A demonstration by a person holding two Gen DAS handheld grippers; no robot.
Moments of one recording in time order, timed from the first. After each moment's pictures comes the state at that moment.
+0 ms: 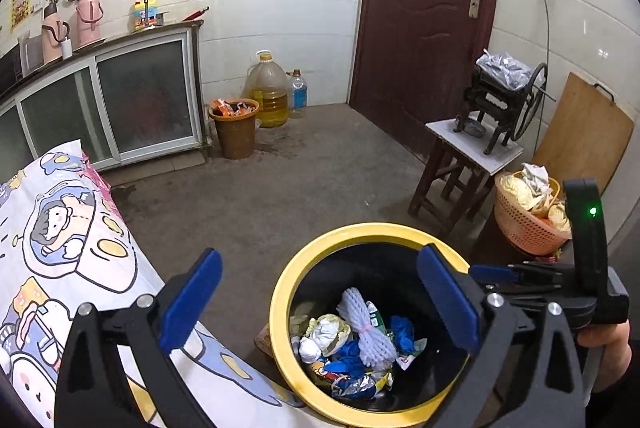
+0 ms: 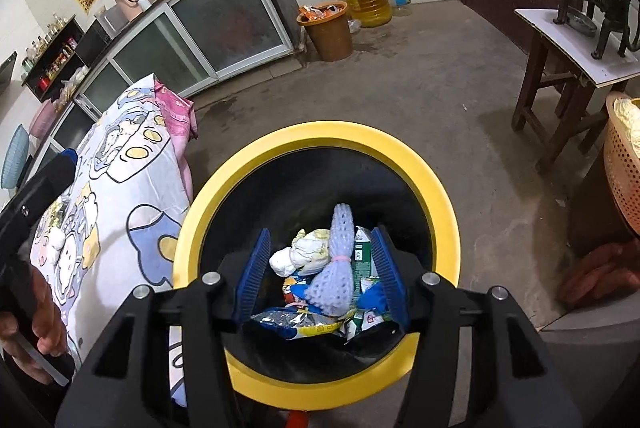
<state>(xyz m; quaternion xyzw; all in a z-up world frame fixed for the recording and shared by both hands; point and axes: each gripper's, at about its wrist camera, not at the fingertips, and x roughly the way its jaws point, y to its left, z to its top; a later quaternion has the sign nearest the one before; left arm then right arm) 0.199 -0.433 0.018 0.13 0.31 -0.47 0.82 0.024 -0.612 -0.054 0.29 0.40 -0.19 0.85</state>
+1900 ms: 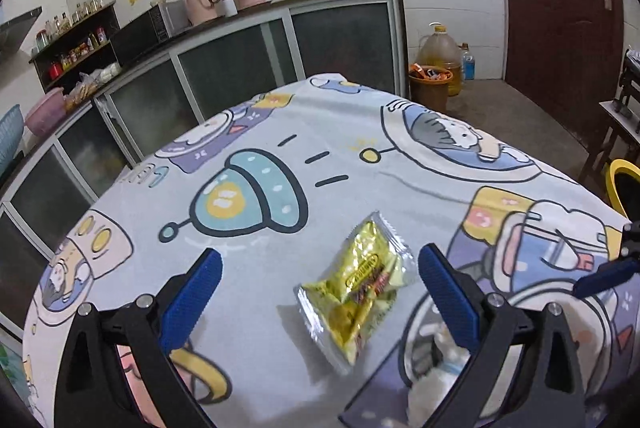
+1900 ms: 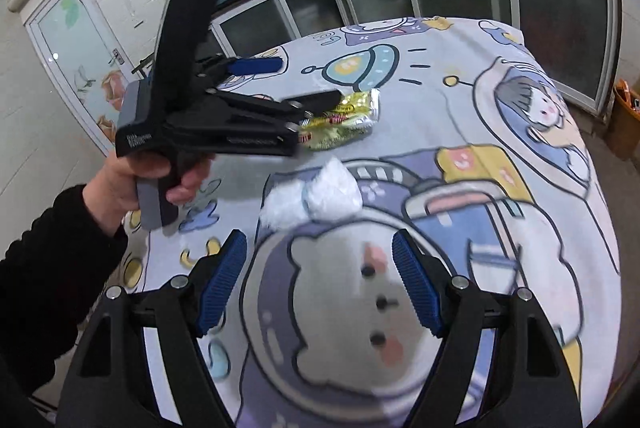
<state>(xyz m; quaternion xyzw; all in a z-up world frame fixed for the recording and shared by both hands) 0.468 -0.071 0.001 0.20 0.32 -0.25 0.89 0.316 -0.213 -0.008 0.10 0.40 0.23 0.88</state>
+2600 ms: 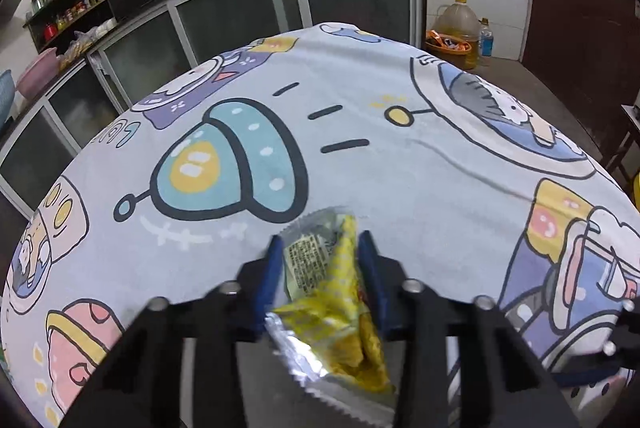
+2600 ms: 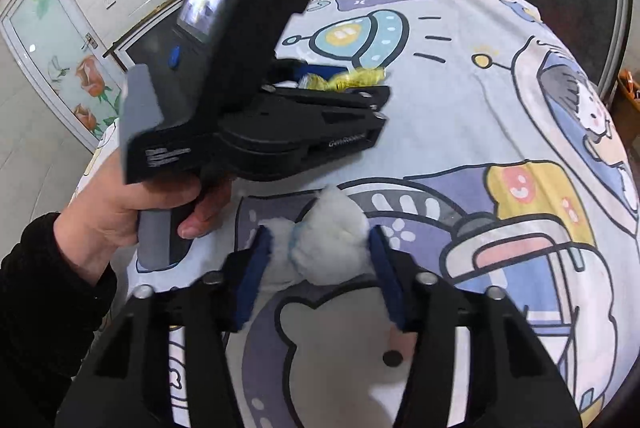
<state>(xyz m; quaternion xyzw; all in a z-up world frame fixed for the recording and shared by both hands) 0.522 -0.091 -0.048 0.19 0.39 -0.22 0.87 0.383 -0.172 -0.038 0.08 0.46 0.20 0.86</state>
